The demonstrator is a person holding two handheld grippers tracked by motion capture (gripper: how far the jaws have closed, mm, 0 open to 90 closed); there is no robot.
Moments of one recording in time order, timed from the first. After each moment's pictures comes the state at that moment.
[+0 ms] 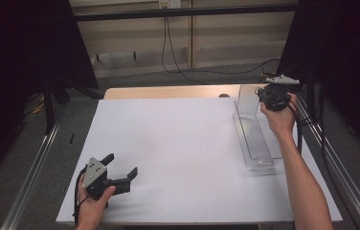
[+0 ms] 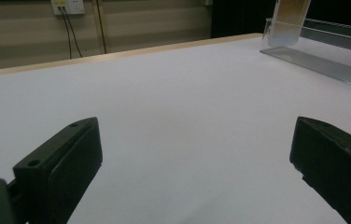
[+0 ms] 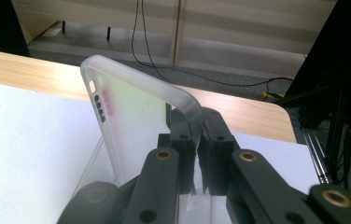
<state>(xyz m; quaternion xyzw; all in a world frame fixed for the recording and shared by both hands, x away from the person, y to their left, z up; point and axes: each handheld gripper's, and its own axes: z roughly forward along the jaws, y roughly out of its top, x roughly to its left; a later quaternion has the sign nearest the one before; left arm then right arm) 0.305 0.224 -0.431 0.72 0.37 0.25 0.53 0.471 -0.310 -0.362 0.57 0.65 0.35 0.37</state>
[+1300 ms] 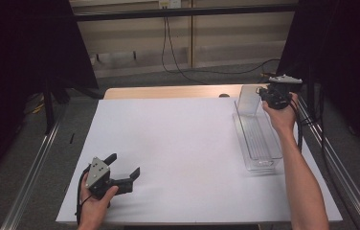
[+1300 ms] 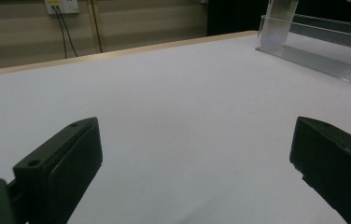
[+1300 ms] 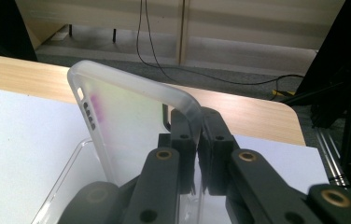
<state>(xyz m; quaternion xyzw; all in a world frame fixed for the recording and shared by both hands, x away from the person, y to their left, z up) 0.306 0.217 -0.433 0.72 0.37 0.25 0.53 0.488 -0.330 -0.375 0.57 0.65 0.37 0.35</state>
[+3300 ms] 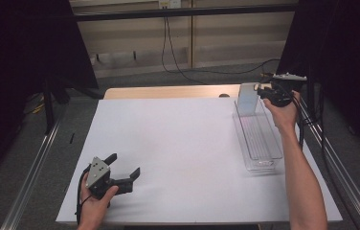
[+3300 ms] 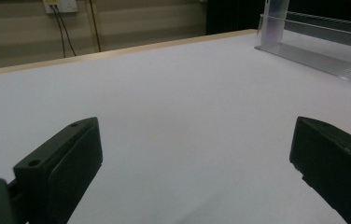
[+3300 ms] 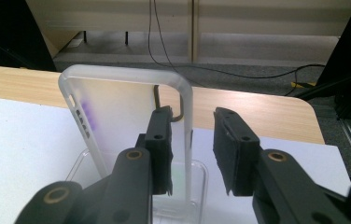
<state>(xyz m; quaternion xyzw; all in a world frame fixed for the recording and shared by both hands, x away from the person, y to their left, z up) 0.307 0.217 -0.433 0.72 0.37 0.25 0.53 0.497 -0.342 -0.375 0.59 0.64 0.39 0.31</state>
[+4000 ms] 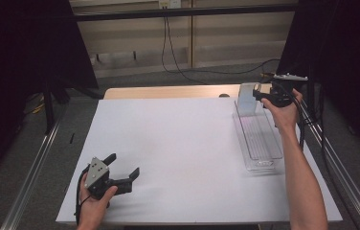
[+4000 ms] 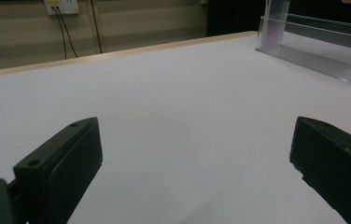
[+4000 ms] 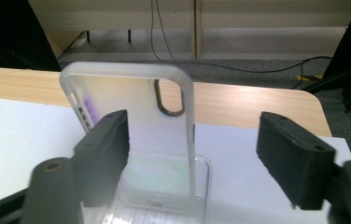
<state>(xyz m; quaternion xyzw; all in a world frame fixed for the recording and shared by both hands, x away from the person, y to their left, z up) 0.306 0.219 -0.432 0.72 0.37 0.25 0.53 0.496 -0.344 -0.377 0.60 0.63 0.39 0.30</state>
